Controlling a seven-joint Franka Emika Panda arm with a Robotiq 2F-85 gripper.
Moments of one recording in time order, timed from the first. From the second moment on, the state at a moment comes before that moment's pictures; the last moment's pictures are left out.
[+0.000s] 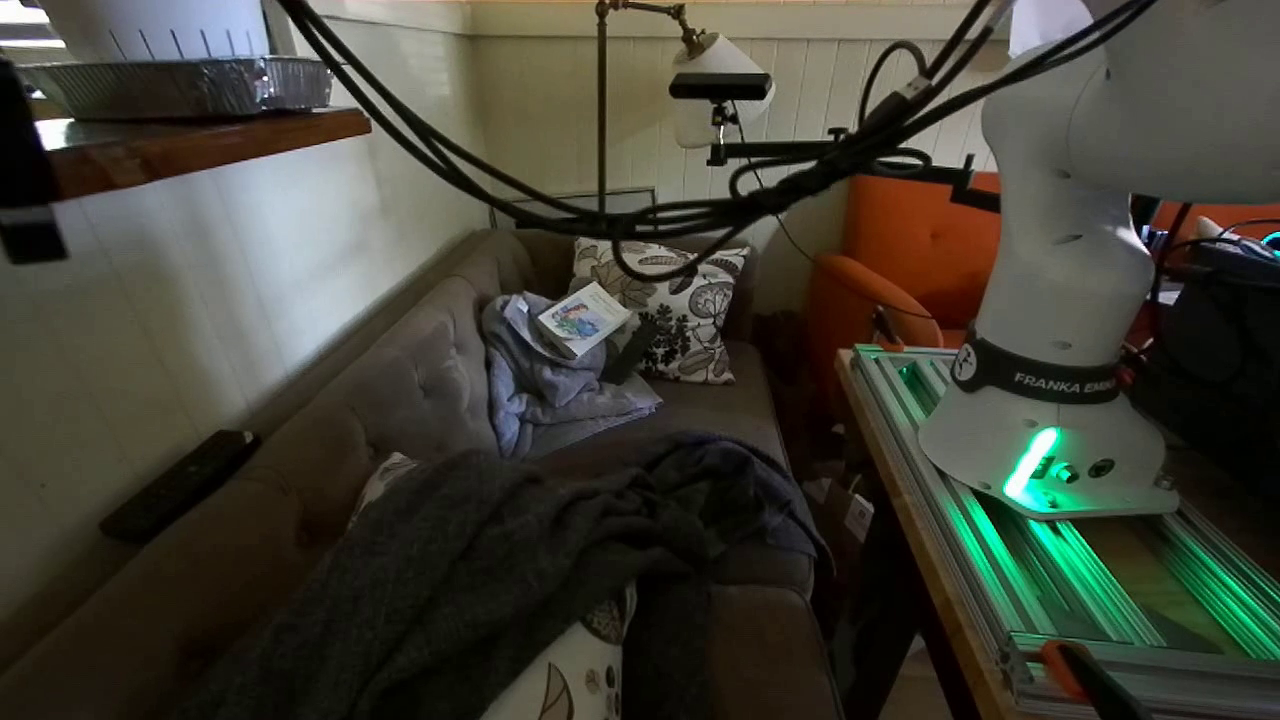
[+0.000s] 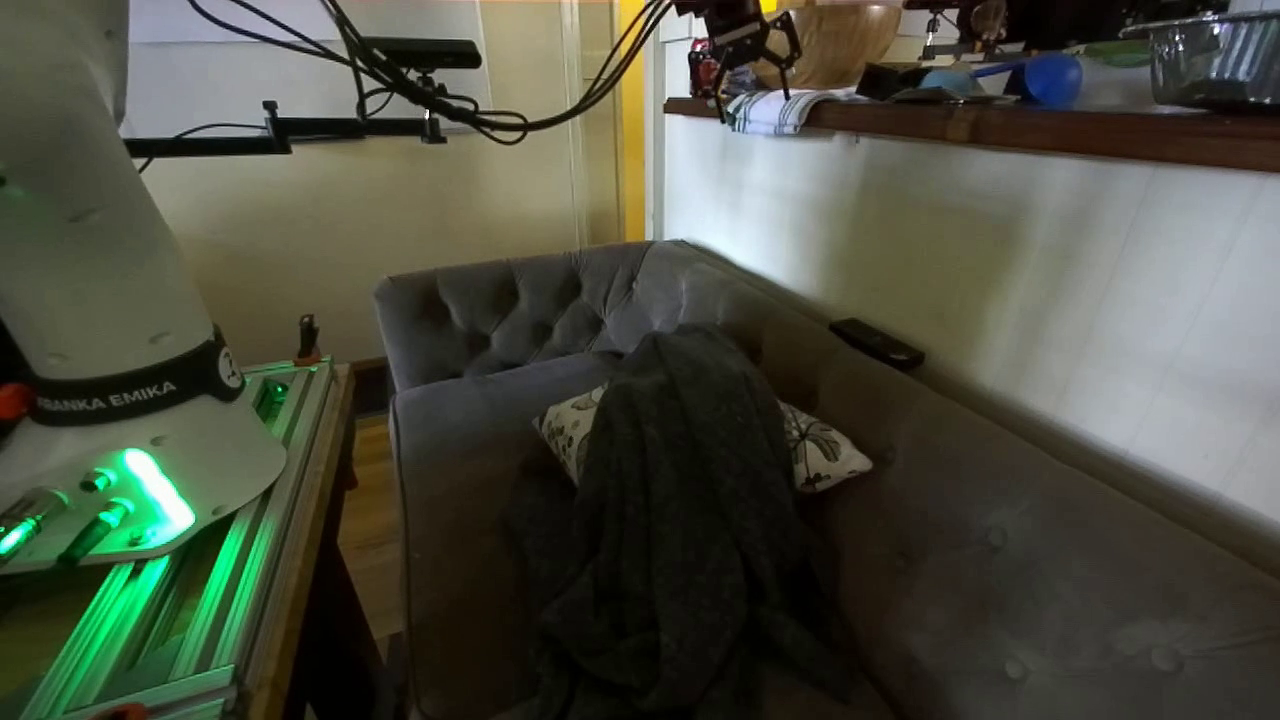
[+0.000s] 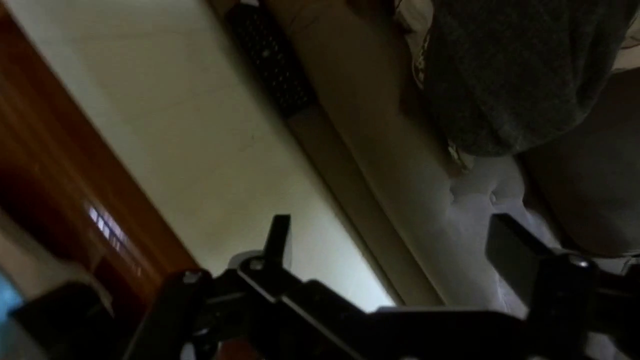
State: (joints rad) arm 0.24 0.40 0.16 -1.56 -0.38 2.22 -0.42
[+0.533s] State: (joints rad) arm 0.17 0.39 0.09 -2.03 -0.33 2.49 -0.06
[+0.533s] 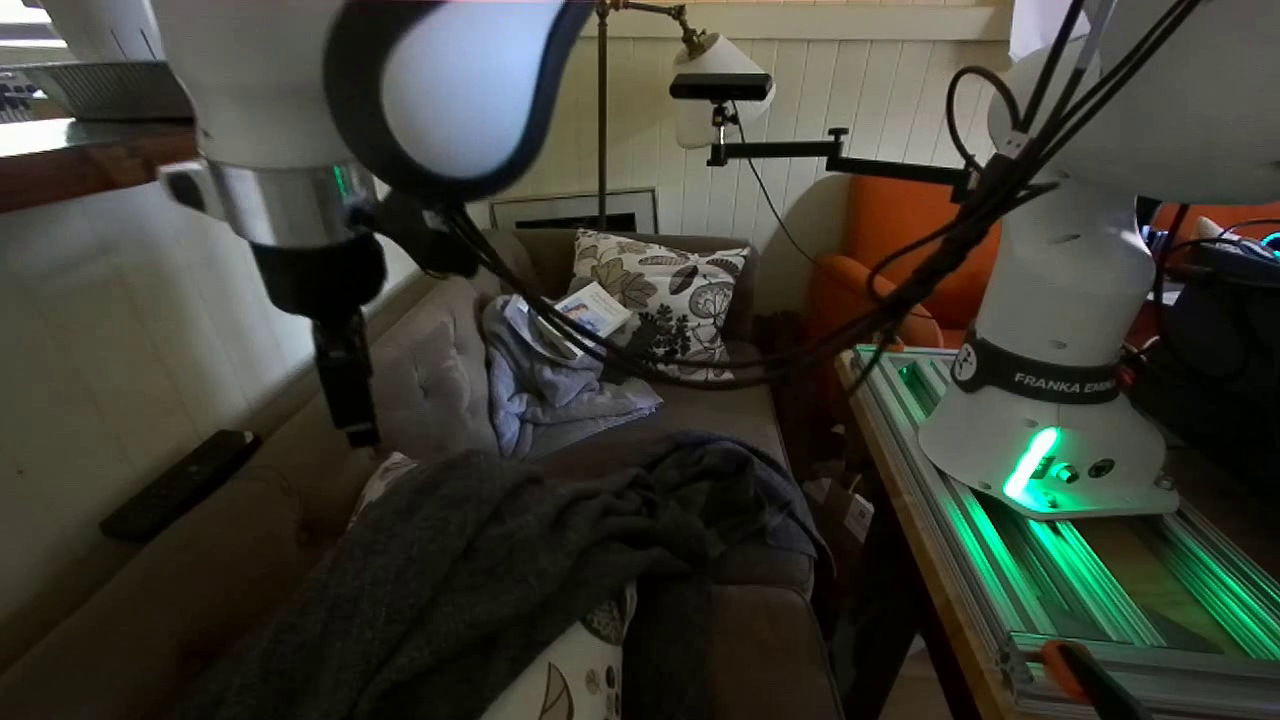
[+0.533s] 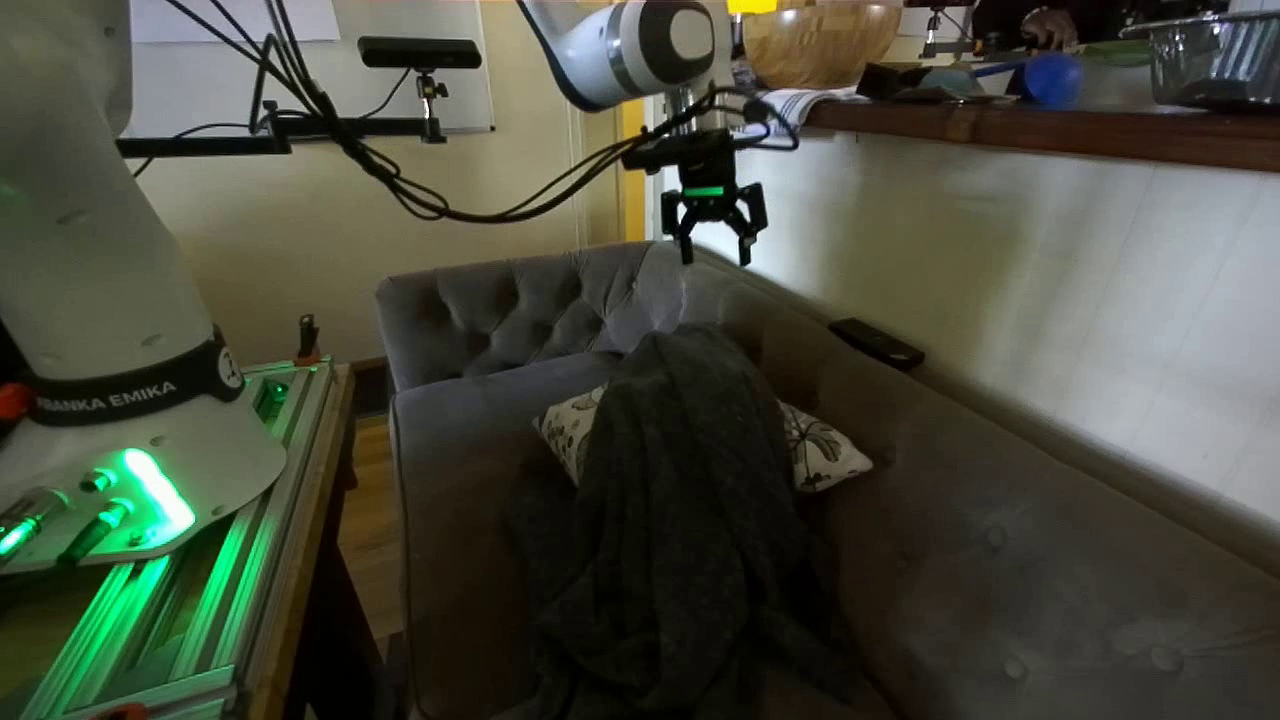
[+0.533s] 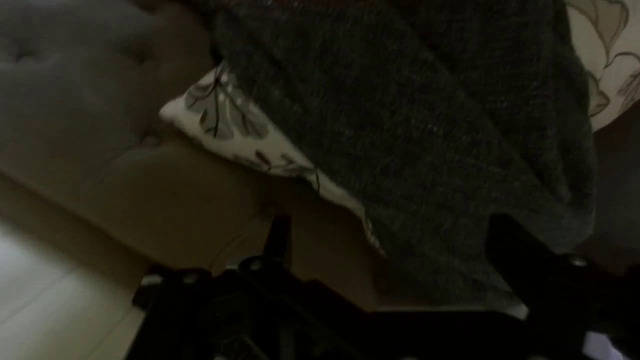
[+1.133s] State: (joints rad) arm 0.15 0.38 0.09 -2.12 -0.31 2.56 -0.01
